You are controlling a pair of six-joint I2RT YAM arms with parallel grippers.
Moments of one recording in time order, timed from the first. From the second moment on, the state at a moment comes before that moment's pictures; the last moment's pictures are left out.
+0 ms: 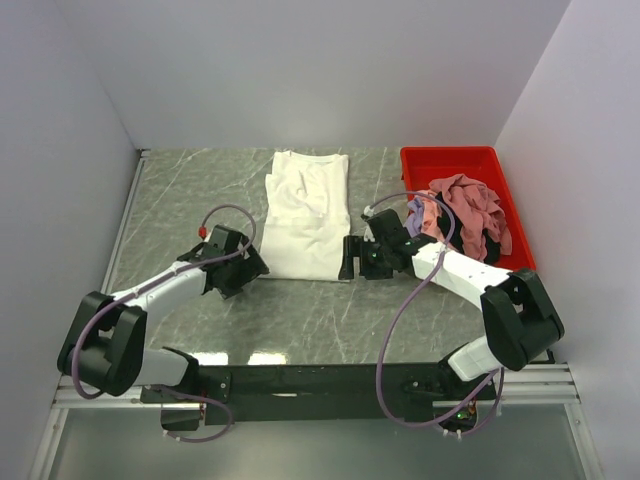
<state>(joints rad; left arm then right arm) -0.38 1.32 0.64 -0.31 -0.03 -0.94 0.53 1.47 0.85 -0.37 -0.20 0.49</state>
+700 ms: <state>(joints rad) -0.38 1.45 0.68 -0.23 -0.03 -0.93 0.53 1.52 0.86 -0.35 -0.20 0.49</state>
